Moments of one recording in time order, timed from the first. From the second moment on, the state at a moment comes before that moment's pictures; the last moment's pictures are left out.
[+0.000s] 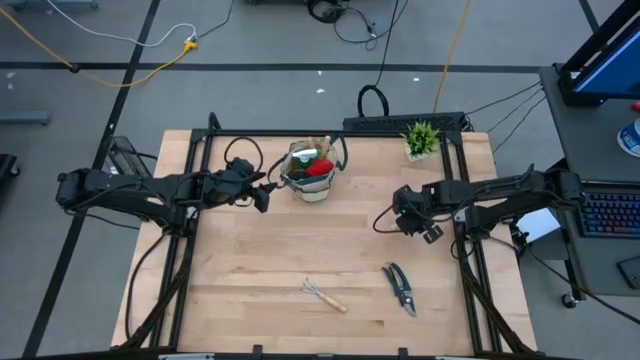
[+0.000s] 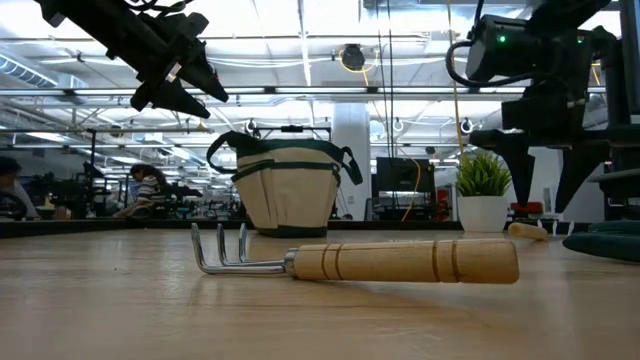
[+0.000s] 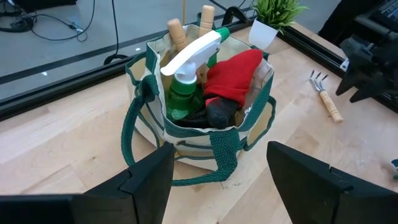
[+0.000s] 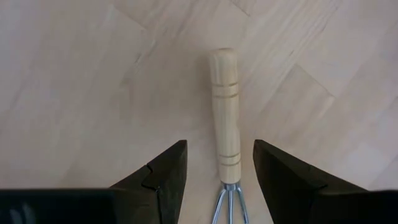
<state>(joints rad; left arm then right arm) 0.05 0.95 0.64 -0.25 -0.47 -0.59 -0.07 1.18 0.64 -0.83 0.06 -0.67</state>
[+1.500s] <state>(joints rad) 0.05 0.95 0.64 -0.17 -0.47 -0.58 -0.07 1.18 0.48 -0.63 0.21 -0.63</state>
